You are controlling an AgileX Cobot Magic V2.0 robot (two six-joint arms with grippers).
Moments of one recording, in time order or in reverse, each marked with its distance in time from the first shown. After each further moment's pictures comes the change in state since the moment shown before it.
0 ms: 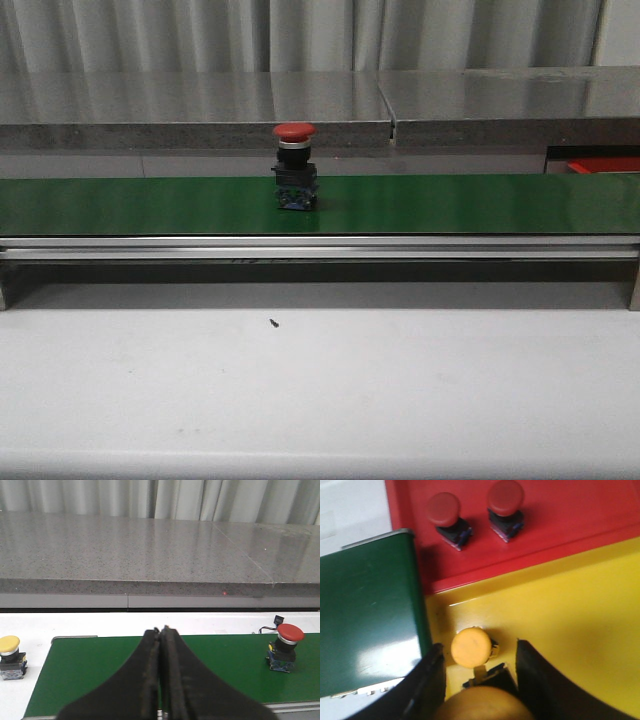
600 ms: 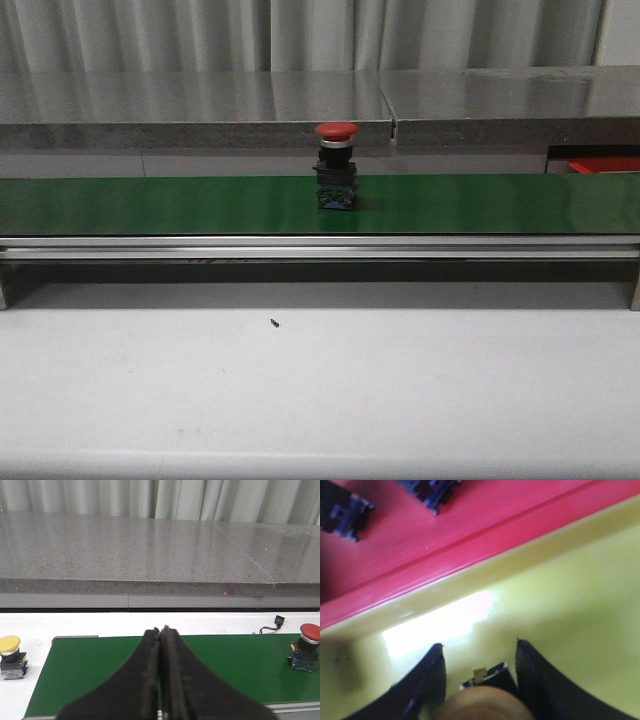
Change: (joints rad) left arm 0.000 0.000 0.000 0.000 0.000 0.000; right arm -0.021 0.362 0.000 0.012 -0.225 0.000
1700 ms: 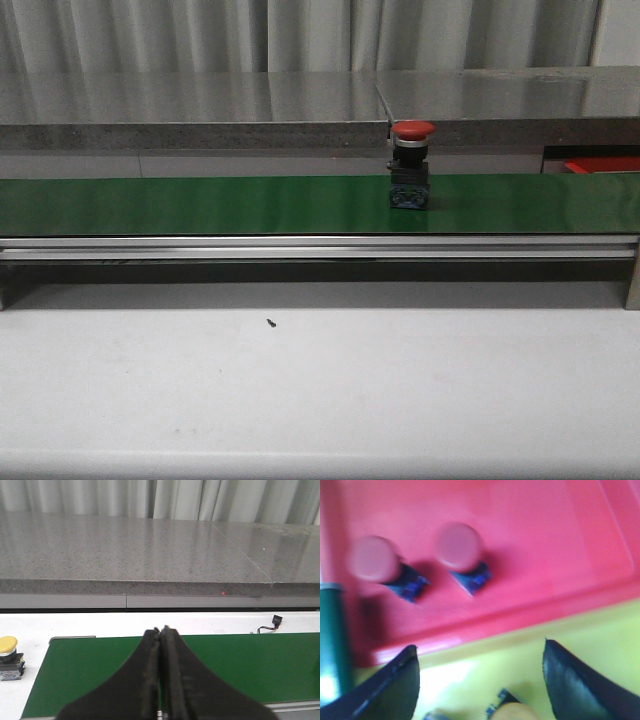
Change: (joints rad) left arm 0.000 0.000 0.000 0.000 0.000 0.000; right arm 0.070 -0.147 -0.062 0.015 -0.029 -0.127
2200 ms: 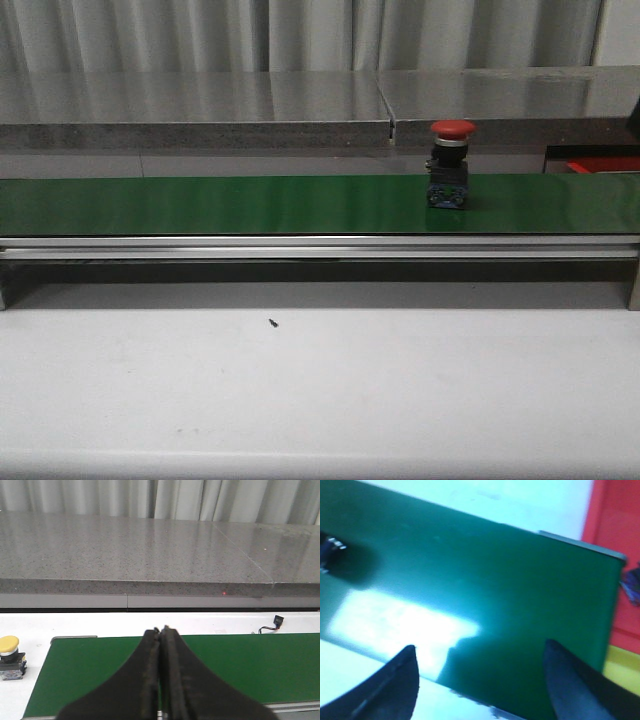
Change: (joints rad) left arm 0.000 0.000 0.000 0.000 0.000 0.000; right arm 0.394 -0.219 0.230 0.038 0.064 -0.192
